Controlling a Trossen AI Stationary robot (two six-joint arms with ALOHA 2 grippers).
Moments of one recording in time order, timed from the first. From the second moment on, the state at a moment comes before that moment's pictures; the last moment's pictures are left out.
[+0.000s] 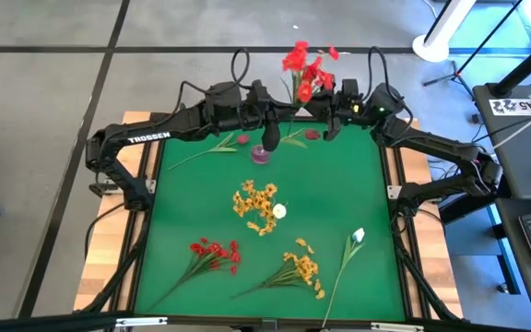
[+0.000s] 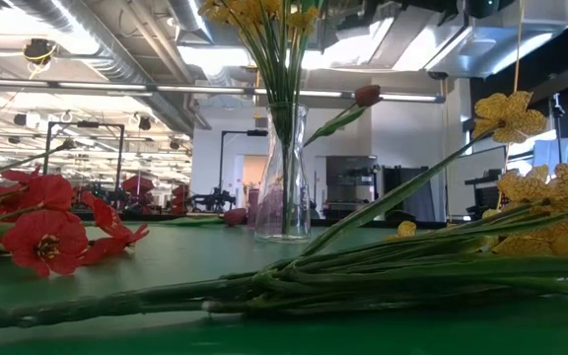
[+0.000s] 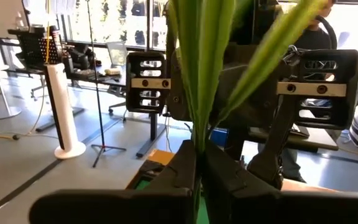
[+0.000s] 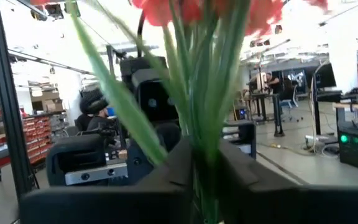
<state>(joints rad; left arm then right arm) 0.28 1.61 1.56 0.00 -0.04 -0.06 -0.49 1.27 1.07 0.57 -0.46 0.26</state>
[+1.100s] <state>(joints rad) 0.49 1.14 0.95 0.23 0.01 -0.03 -0.50 0.93 1.07 -0.02 -0.31 0.00</state>
